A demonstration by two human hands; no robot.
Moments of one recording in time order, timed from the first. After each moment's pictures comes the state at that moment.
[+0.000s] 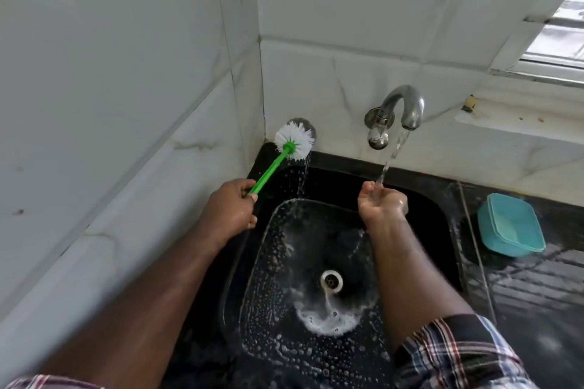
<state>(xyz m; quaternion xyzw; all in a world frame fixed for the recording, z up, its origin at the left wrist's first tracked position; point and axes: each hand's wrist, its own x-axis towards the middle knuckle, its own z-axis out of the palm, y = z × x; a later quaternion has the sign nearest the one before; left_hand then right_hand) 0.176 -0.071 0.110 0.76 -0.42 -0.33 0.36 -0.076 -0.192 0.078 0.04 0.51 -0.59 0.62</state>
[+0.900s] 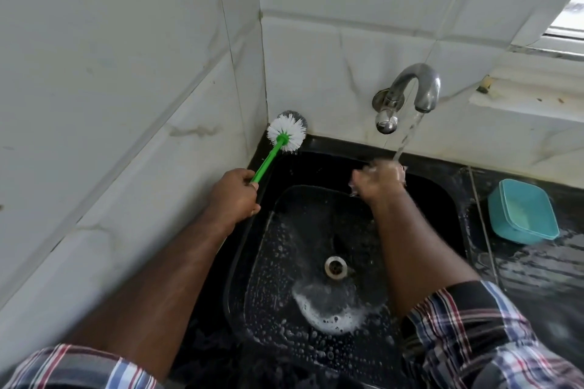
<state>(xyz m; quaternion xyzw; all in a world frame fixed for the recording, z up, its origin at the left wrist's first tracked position) 0.178 -0.083 0.097 0.78 -0.36 -0.37 0.36 -0.065 -0.210 0.071 -0.10 0.50 -0.45 0.73</state>
